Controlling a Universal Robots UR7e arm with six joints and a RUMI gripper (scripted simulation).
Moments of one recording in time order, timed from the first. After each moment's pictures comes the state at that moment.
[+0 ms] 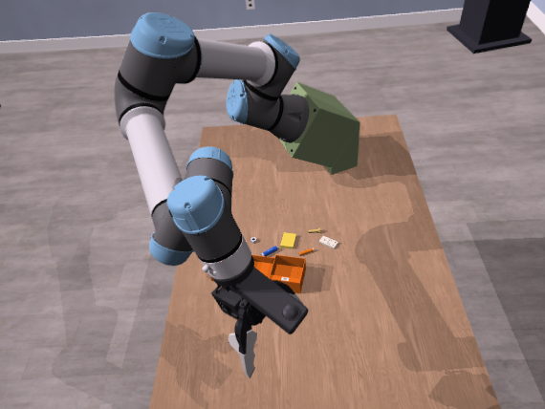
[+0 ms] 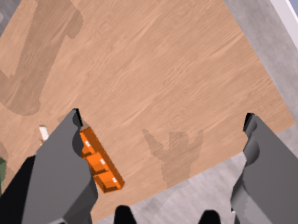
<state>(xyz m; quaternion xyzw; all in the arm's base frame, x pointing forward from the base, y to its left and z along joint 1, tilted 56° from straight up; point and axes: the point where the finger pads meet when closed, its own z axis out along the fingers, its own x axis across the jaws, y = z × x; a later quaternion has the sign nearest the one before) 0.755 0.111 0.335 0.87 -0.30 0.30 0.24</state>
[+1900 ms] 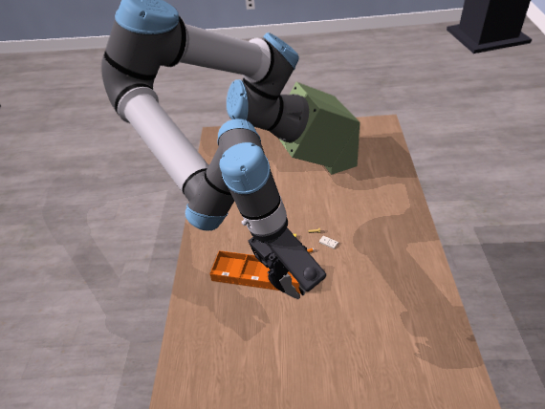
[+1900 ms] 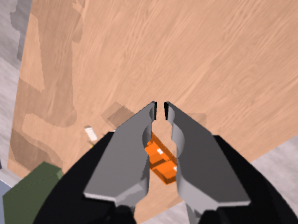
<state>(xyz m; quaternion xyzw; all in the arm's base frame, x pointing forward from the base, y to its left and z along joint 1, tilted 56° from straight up) 0.650 0.098 0.246 0.81 -0.43 0.31 0.24</state>
